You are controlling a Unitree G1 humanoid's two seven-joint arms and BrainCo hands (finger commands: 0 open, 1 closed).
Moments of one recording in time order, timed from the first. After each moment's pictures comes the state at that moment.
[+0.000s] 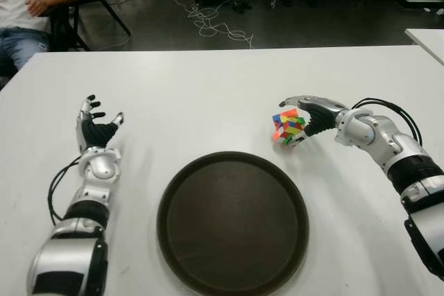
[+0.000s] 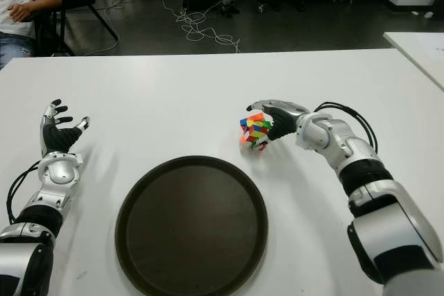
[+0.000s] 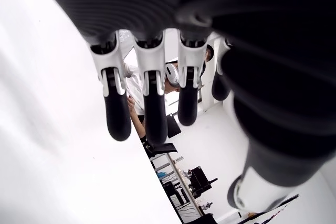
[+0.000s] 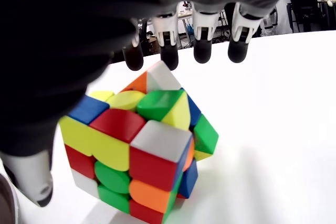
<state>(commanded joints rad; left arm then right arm) -0.56 0.26 0.07 1.10 0.20 -0.35 0.51 -0.77 -0.46 0.43 0.94 -0.60 -0.43 0.24</state>
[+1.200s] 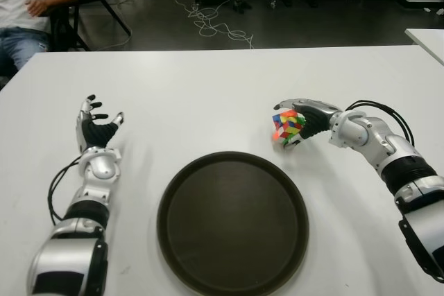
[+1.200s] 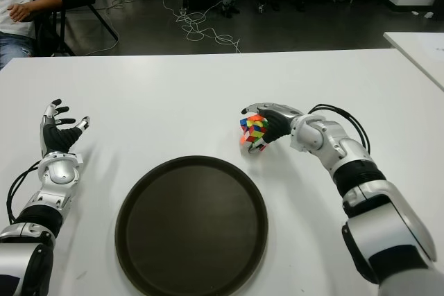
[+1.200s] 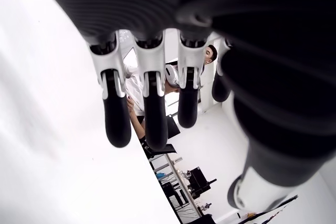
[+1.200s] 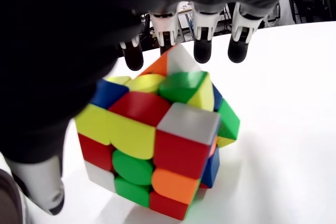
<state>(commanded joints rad) -0.56 0.26 0.07 1.08 0.20 -0.33 0.51 -0.78 -0.43 0.44 0.95 -0.60 -0.42 0.25</state>
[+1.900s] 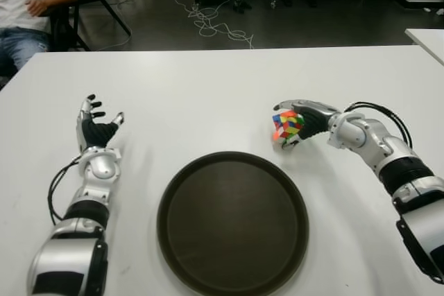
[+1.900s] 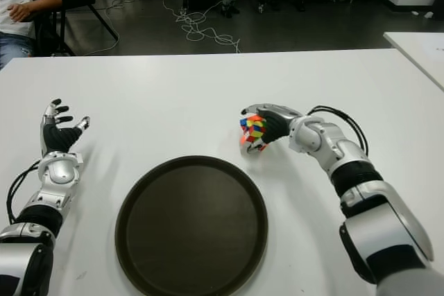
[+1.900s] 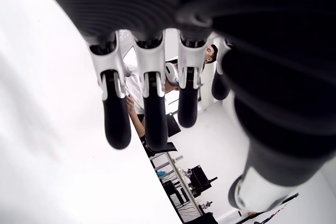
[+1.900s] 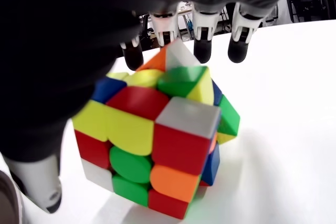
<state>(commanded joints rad) -0.56 0.26 0.08 1.09 0.20 -0.35 0.51 -0.77 -0.42 0.44 0.99 -0.60 -0.43 0.21</state>
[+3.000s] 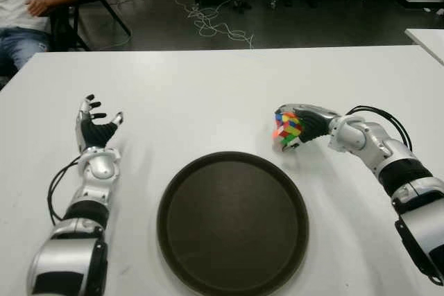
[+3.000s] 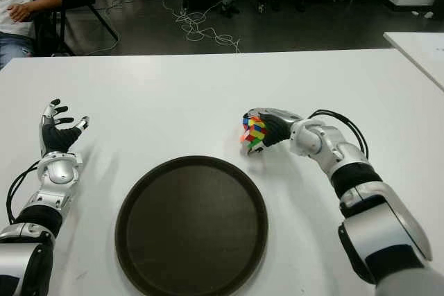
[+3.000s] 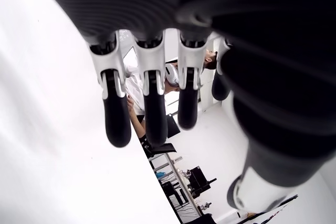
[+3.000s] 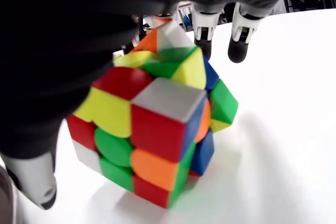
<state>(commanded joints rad) -0.55 0.26 0.08 1.08 0.19 -0.35 0.50 -0.77 -0.41 0.45 1.02 -0.61 -0.42 0.23</state>
